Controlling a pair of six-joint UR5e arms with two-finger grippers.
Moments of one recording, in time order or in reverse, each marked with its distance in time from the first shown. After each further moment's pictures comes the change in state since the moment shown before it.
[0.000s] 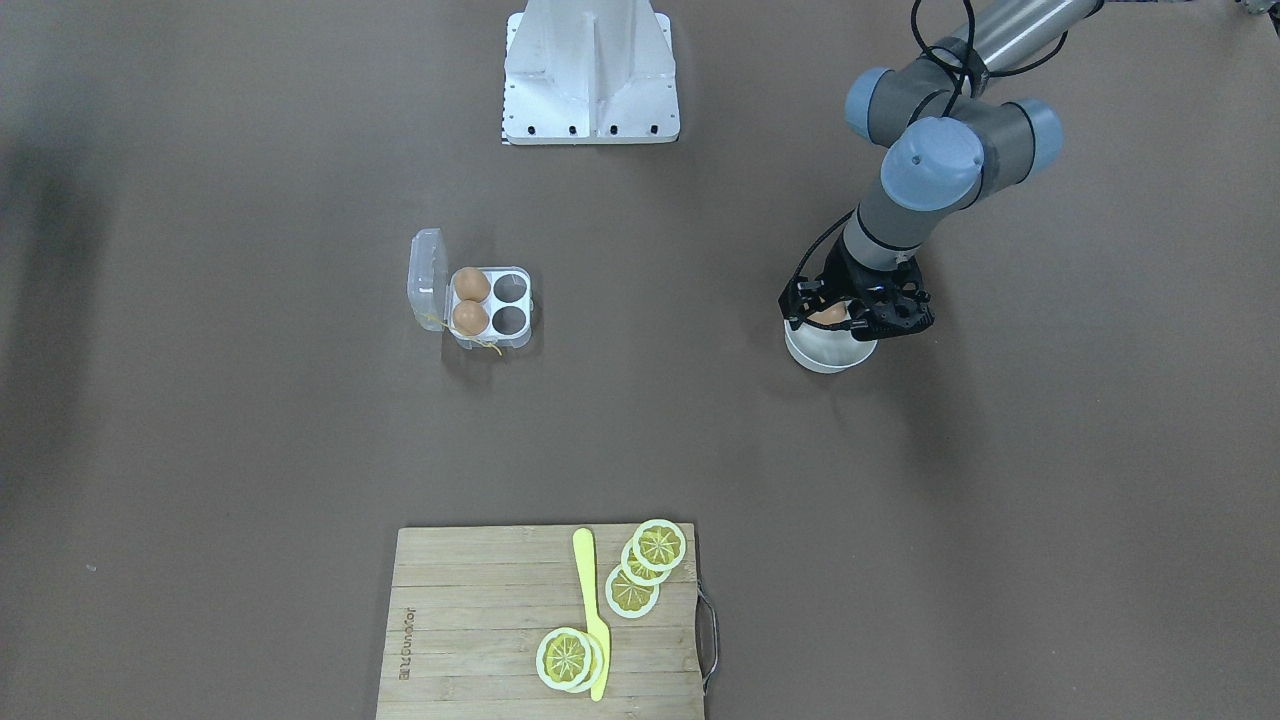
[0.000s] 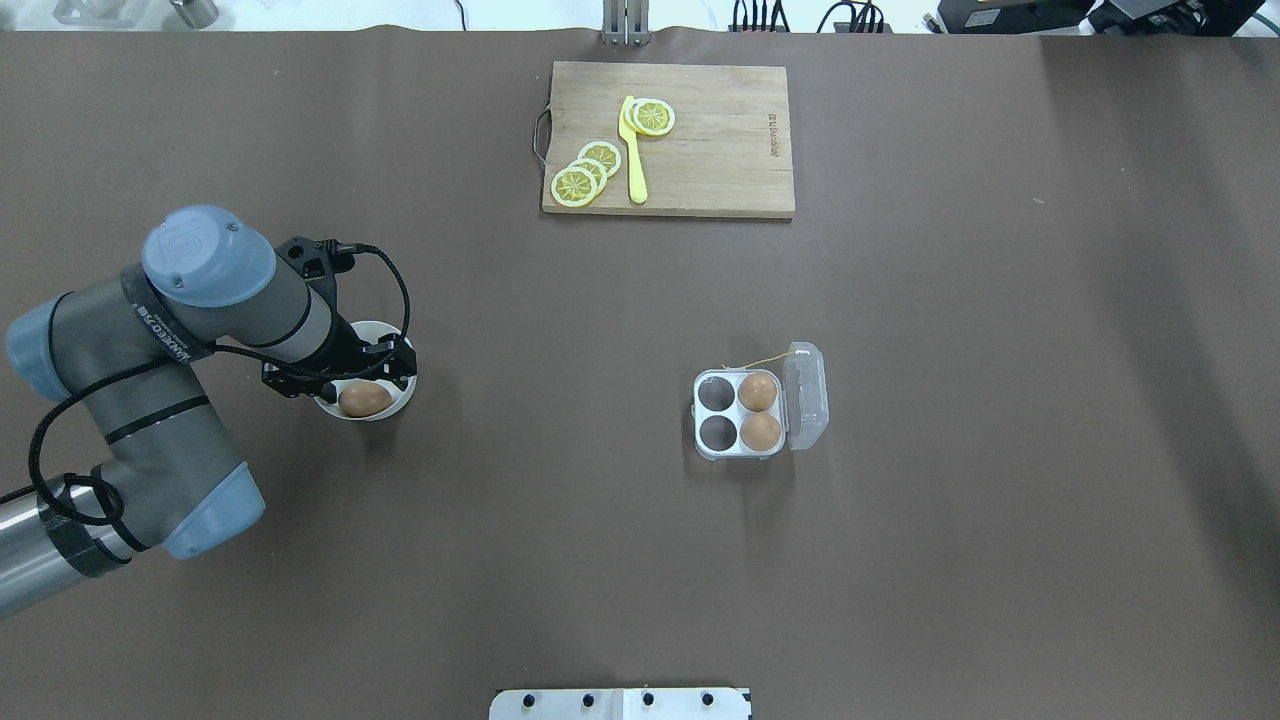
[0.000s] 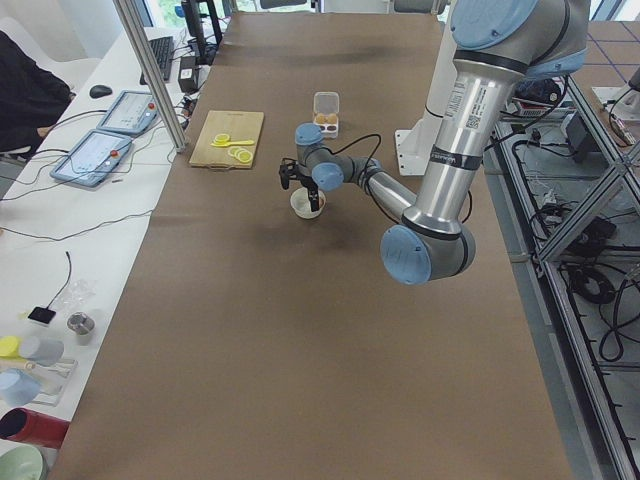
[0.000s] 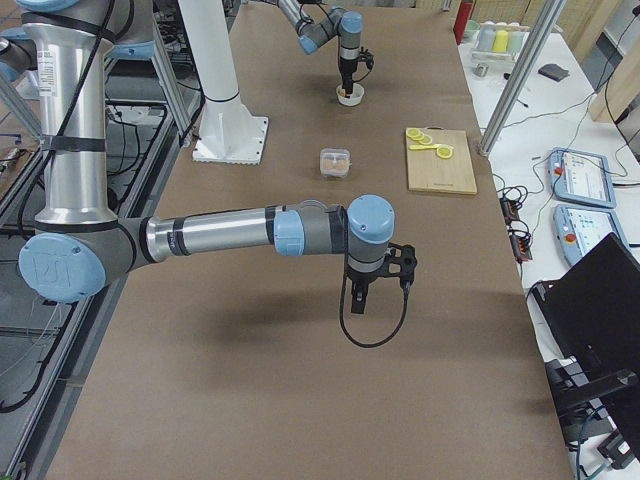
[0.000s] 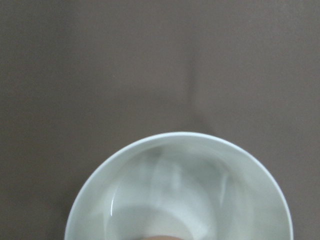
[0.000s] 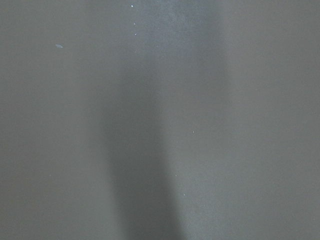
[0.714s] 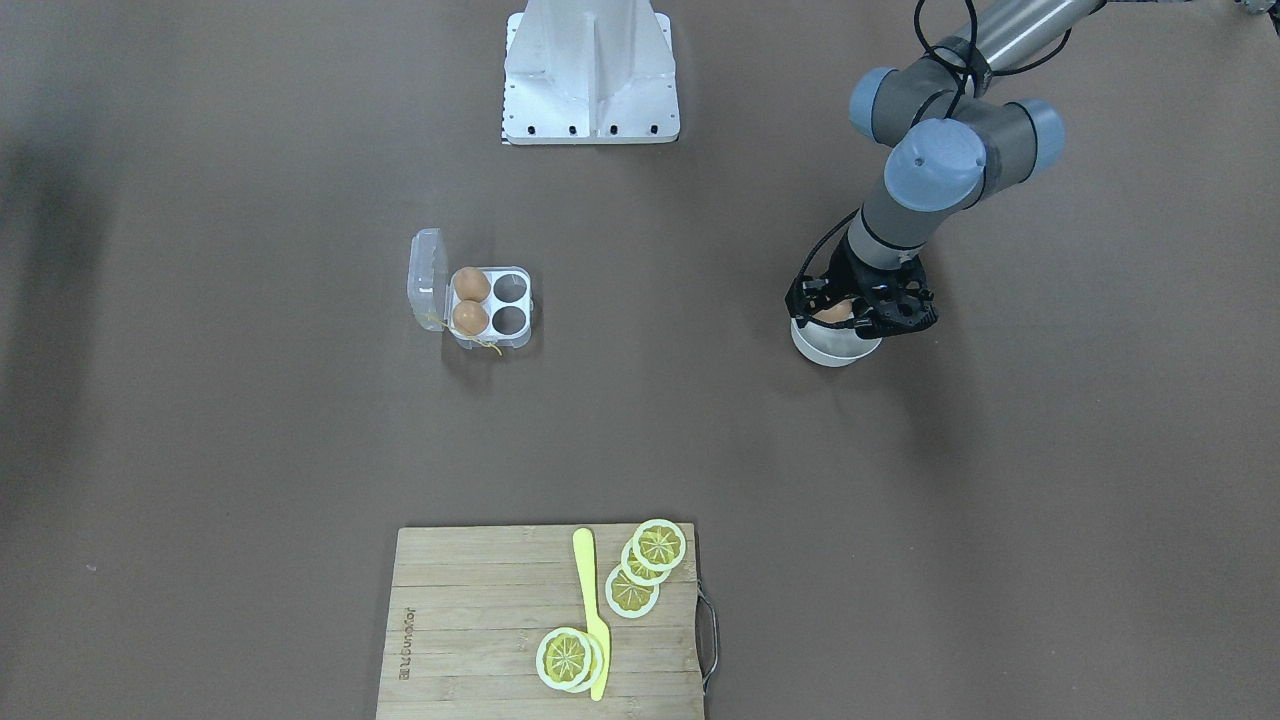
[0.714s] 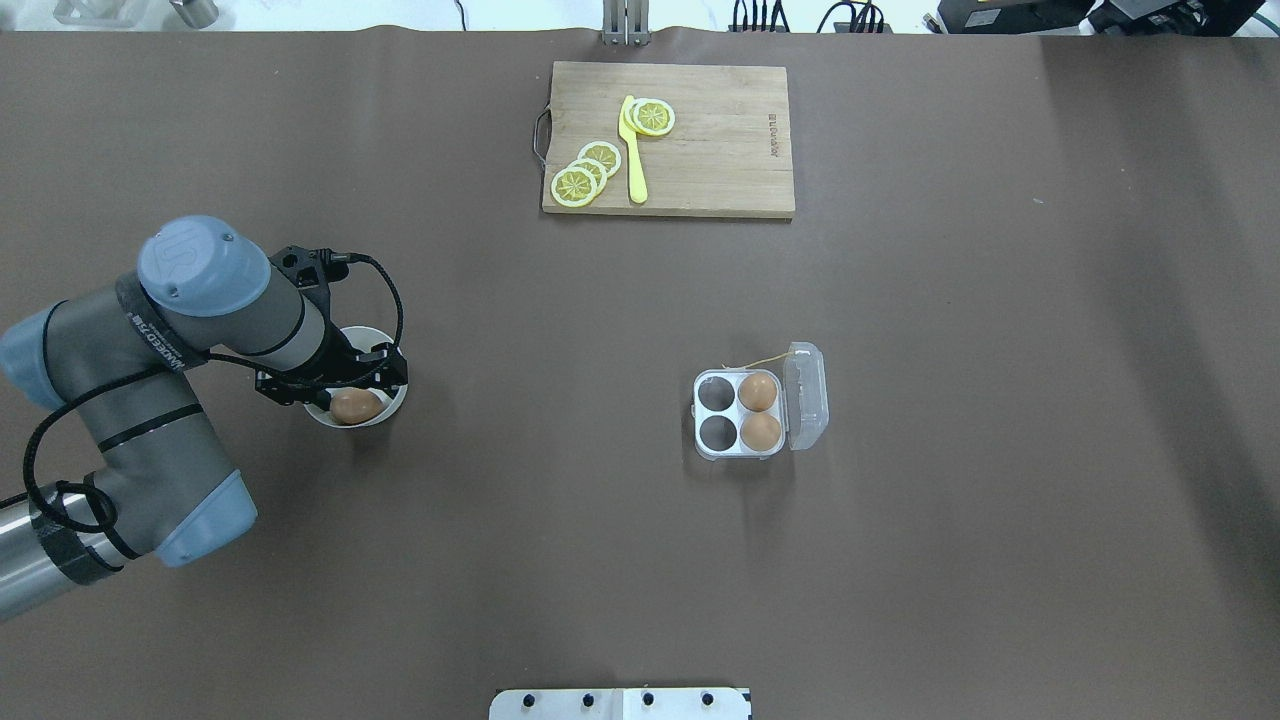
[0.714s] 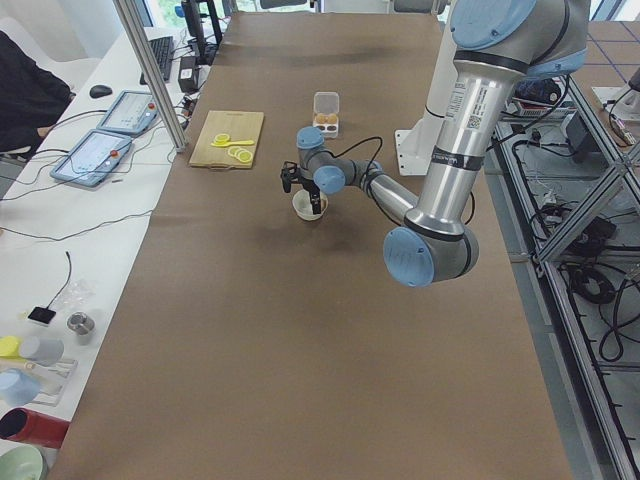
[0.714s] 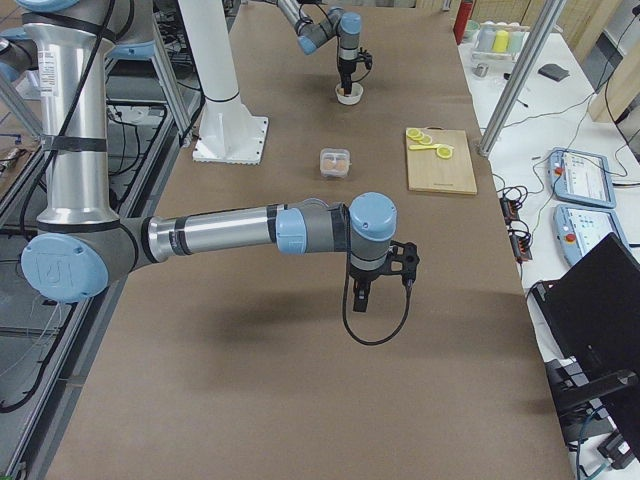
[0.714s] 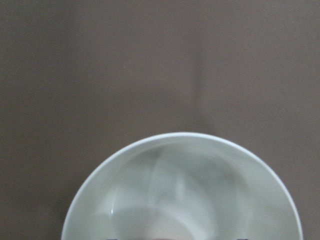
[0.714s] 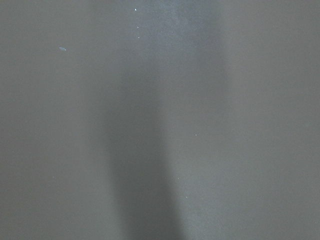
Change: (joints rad) left arm 0.006 0.020 -0.003 -0.004 0.001 0.005; right arm 0.000 0.008 0.000 -0.002 0.001 0.000
